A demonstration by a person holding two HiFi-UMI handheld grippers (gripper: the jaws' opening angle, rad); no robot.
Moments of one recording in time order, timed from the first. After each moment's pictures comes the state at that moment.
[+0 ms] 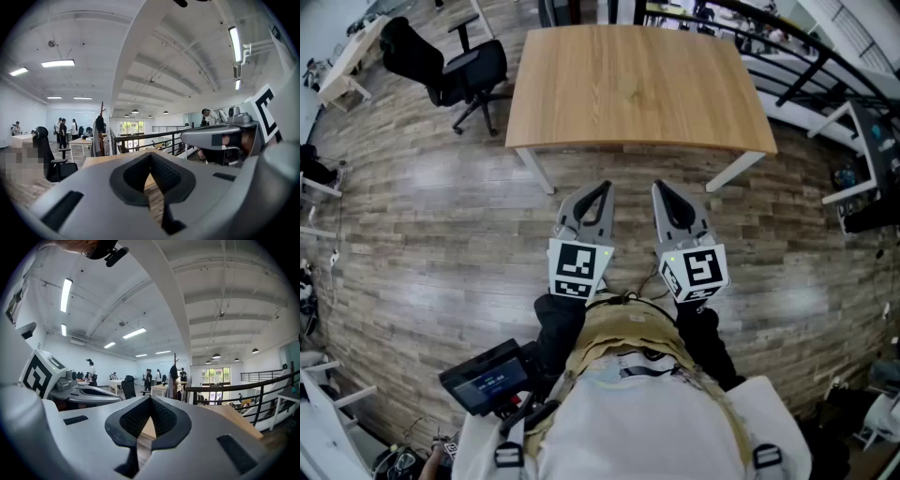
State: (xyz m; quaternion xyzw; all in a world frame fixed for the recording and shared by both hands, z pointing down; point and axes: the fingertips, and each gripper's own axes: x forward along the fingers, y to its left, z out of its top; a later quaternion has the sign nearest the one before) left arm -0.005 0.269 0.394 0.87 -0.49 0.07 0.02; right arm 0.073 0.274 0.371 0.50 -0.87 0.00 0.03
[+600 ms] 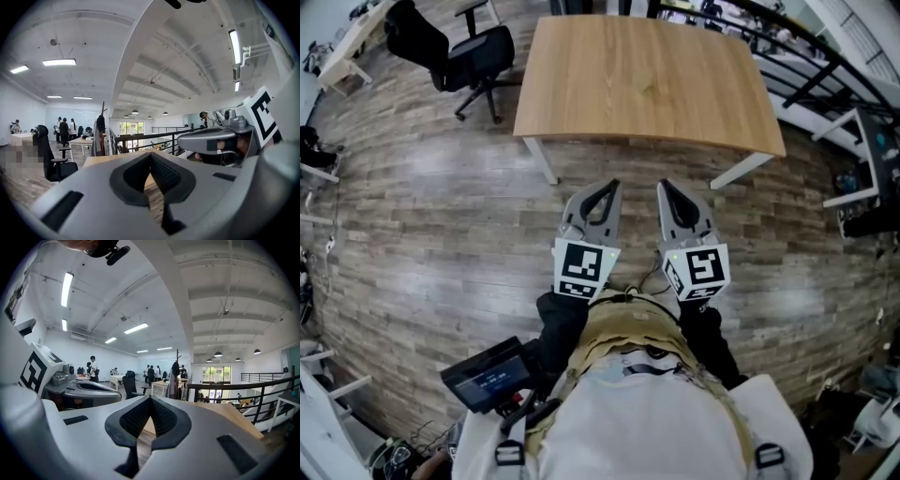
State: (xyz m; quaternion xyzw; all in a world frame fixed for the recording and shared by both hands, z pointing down) left arm -0.032 0.262 0.402 0.87 -0.49 0.06 0.02; right arm 0.042 0.261 0.387 0.50 -0.87 0.00 0.06
